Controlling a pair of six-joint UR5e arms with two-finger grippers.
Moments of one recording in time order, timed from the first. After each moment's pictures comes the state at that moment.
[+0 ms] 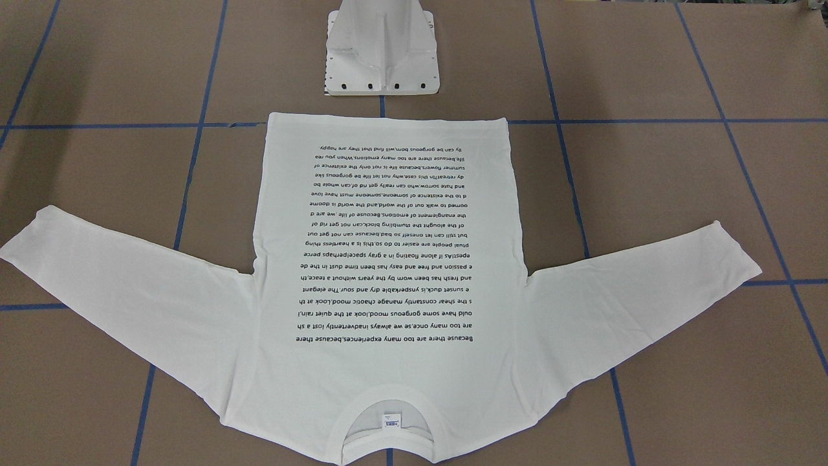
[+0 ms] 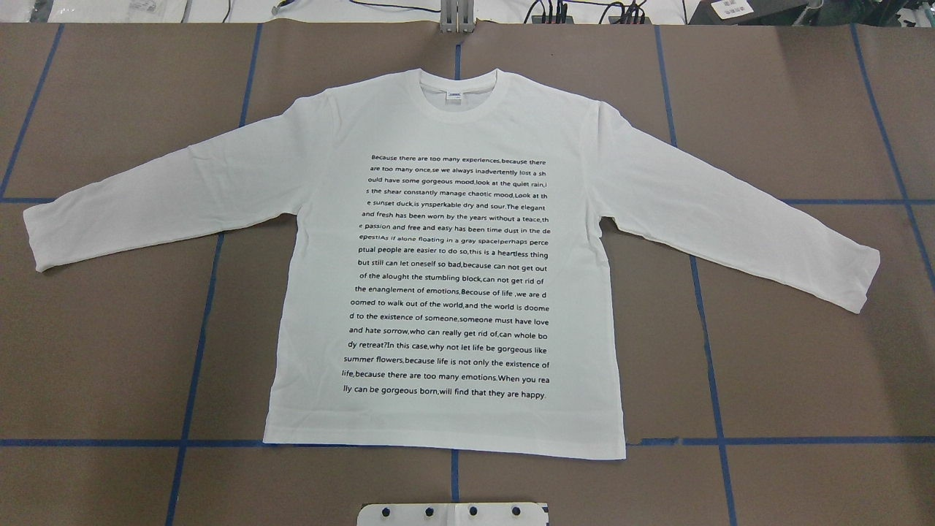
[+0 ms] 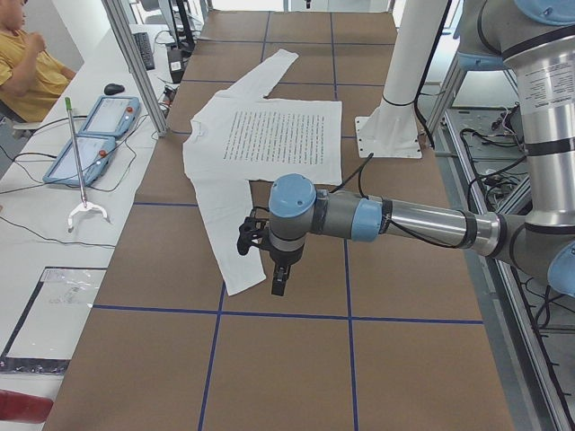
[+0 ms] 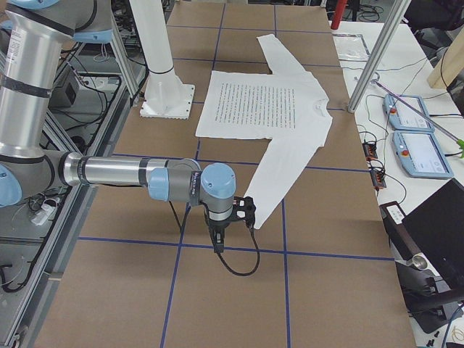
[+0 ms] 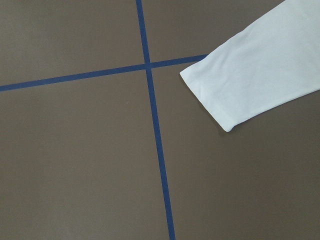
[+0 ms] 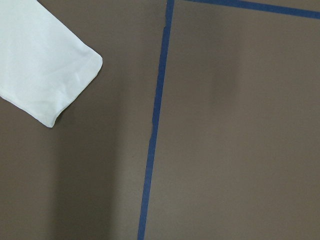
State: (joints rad) left arm -1.55 -1.32 -1.96 -1.57 -2.33 0.03; right arm 1.56 -1.89 1.89 -1.61 2.31 -0.13
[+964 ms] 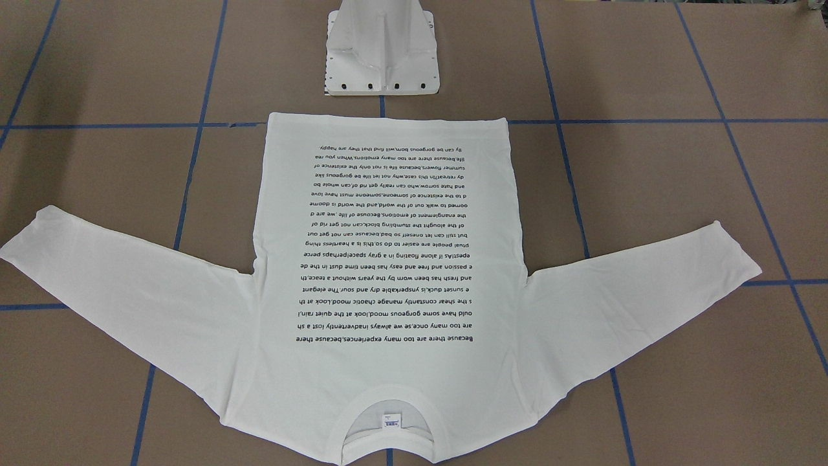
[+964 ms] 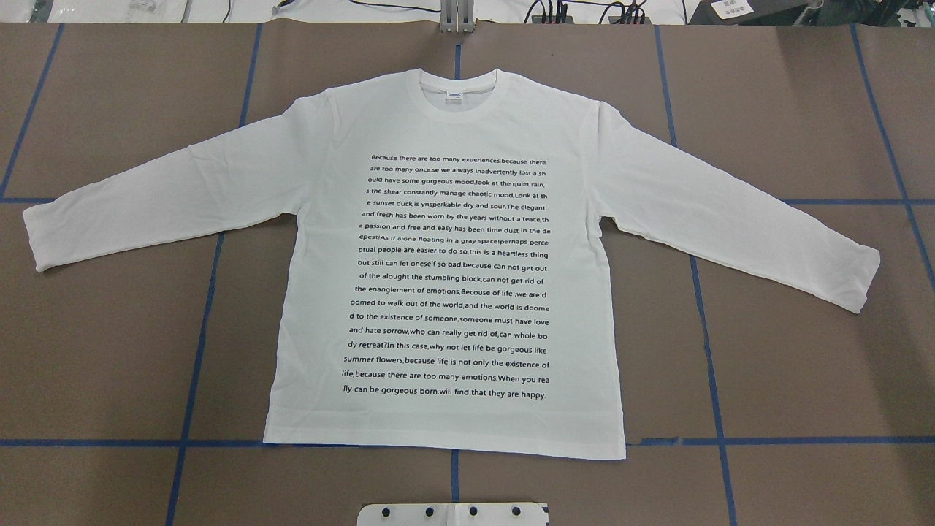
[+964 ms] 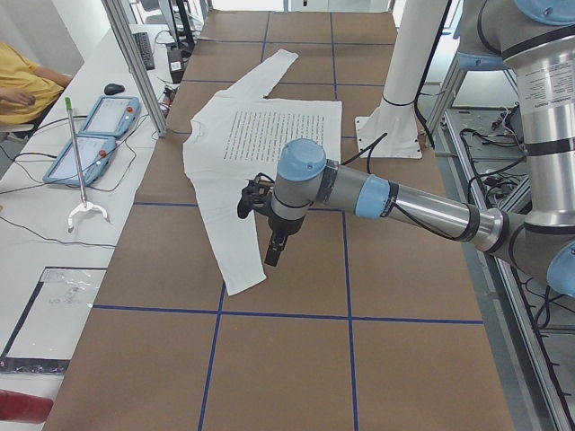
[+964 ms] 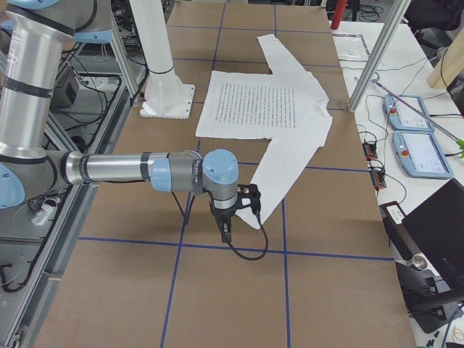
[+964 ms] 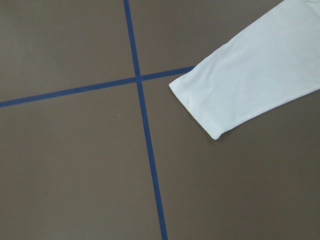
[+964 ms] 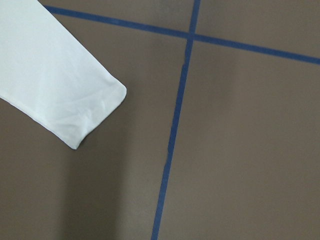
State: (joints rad) left arm -1.55 -1.33 -2.10 -1.62 -2.33 0.03; right arm 1.56 -1.85 1.95 -1.57 2.31 -0.12
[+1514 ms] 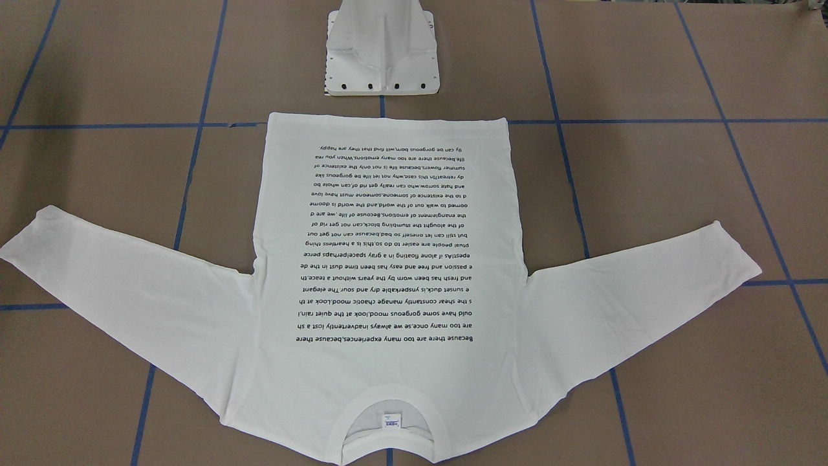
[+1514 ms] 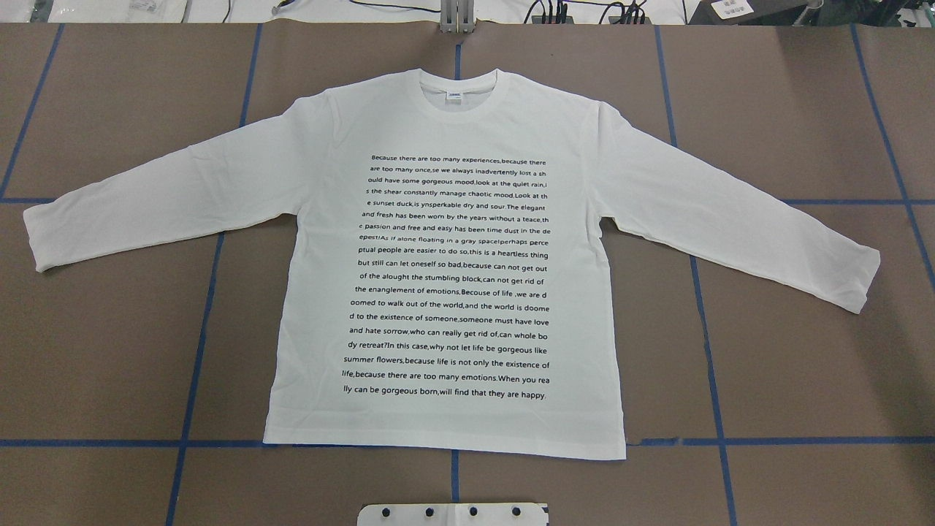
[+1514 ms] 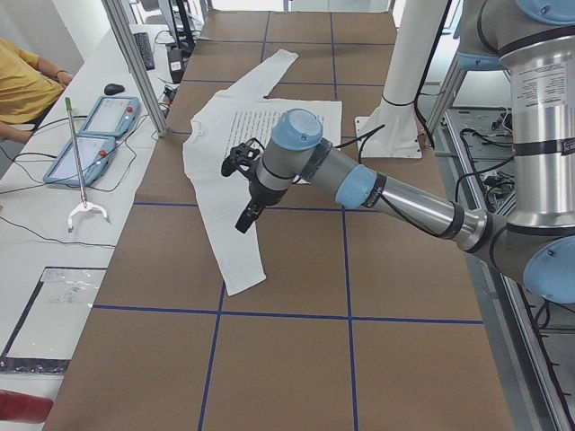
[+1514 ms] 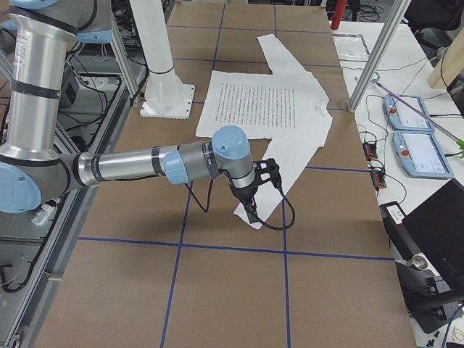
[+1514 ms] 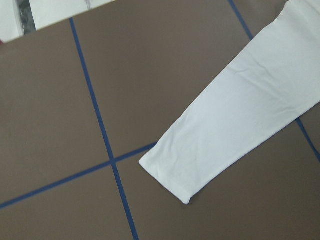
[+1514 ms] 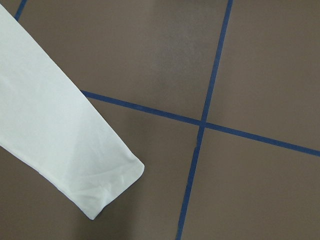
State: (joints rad) left arm -1.55 -1.46 -2.06 -1.82 -2.34 0.02; right arm 1.56 -1.78 1.94 -1.40 2.31 0.01
